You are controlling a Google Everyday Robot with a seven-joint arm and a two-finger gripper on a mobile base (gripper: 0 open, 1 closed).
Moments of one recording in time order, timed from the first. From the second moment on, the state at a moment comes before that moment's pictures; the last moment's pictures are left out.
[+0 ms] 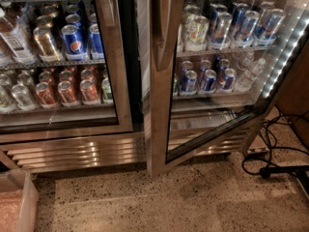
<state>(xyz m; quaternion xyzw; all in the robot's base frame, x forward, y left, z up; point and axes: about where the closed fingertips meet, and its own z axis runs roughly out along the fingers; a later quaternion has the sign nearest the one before) 0.424 0.041 1.244 -0.61 0.68 0.01 0.40</state>
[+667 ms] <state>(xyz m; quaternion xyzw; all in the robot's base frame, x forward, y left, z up) 0.424 0.041 1.244 -0.61 0.68 0.01 0.40</state>
